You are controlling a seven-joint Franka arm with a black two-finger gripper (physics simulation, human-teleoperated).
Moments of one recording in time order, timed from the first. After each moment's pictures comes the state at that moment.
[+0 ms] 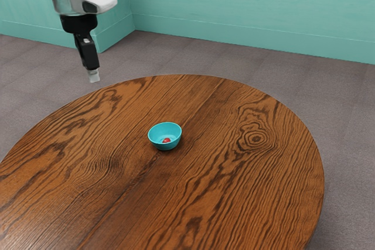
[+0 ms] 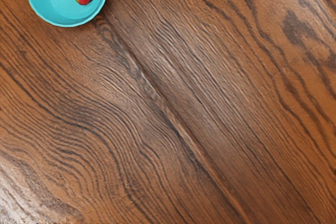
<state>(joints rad) -0.12 -0.14 0.08 -1.67 0.04 1.47 0.58</state>
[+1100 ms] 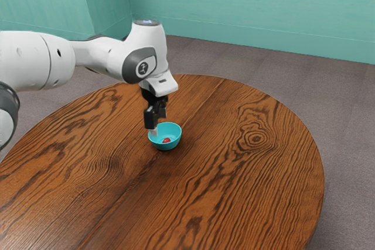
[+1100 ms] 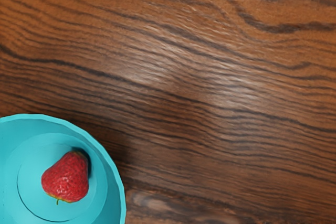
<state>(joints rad) -0.14 0.39 0.06 -1.67 0.02 2.03 1.22</state>
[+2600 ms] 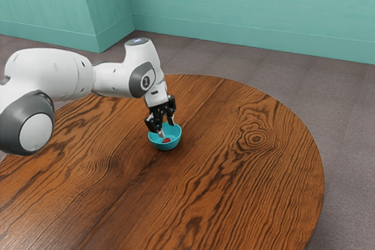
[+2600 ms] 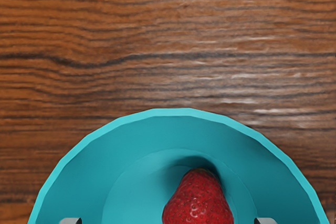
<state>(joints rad) -0.10 0.63 0.12 -1.53 -0.20 2.21 1.69</state>
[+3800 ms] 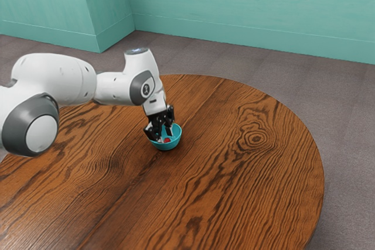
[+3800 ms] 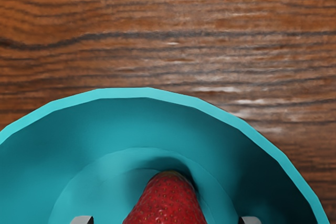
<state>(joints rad) -0.09 0.67 0.12 -1.54 -0.23 2.22 1.74</state>
